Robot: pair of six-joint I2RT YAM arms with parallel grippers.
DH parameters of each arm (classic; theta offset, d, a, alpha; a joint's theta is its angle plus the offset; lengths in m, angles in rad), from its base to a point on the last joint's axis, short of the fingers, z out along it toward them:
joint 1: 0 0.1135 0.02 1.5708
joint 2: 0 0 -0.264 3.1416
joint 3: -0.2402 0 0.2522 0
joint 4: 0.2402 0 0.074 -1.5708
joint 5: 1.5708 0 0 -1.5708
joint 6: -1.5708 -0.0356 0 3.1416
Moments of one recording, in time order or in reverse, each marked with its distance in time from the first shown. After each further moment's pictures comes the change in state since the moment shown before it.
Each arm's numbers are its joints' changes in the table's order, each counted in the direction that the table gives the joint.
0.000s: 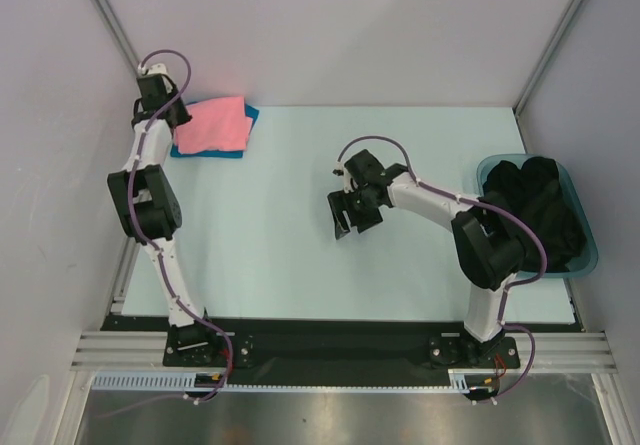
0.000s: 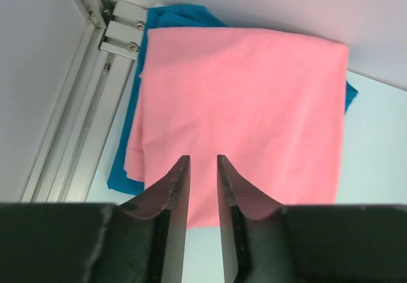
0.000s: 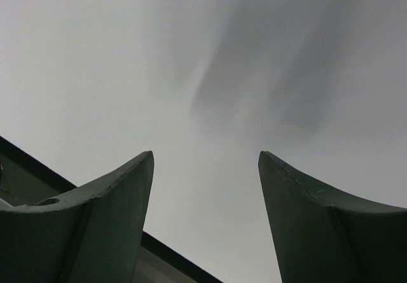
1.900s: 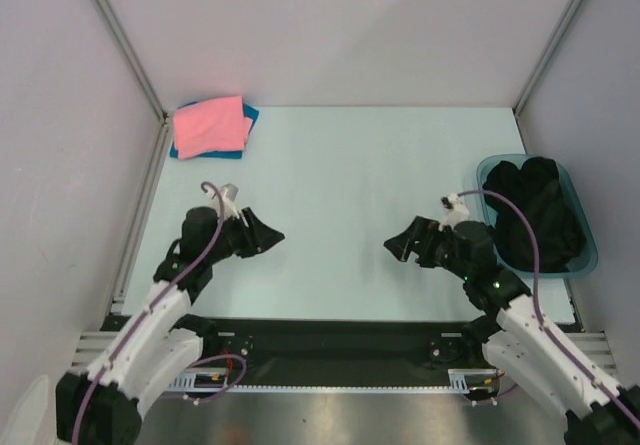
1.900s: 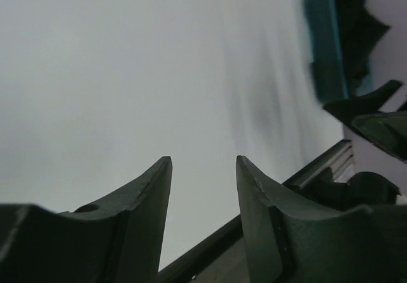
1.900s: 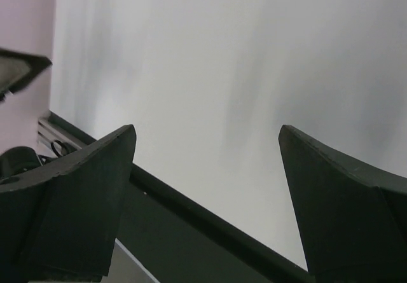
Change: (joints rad) left arm -0.514 1.418 1.489 -0.077 0.375 0.510; right arm -0.177 1.178 0.903 -0.399 0.082 -0.403
